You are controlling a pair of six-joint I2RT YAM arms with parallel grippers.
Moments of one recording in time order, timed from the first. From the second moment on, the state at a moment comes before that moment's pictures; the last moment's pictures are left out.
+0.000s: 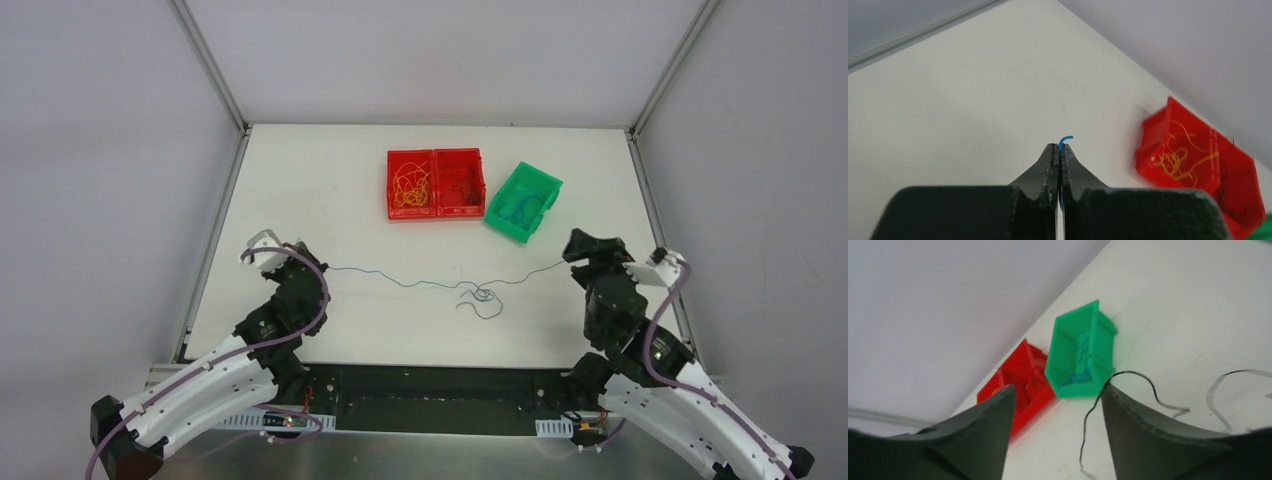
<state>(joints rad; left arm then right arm) -0.82 0.50 0.39 -0.13 -1.37 -0.69 0.82 0.32 0.60 -0.51 1.15 1.02</state>
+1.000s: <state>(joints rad) -0.82 0.46 0.35 0.23 -0.53 -0.32 1.06 1.06 0.76 -0.19 0.02 0.25</state>
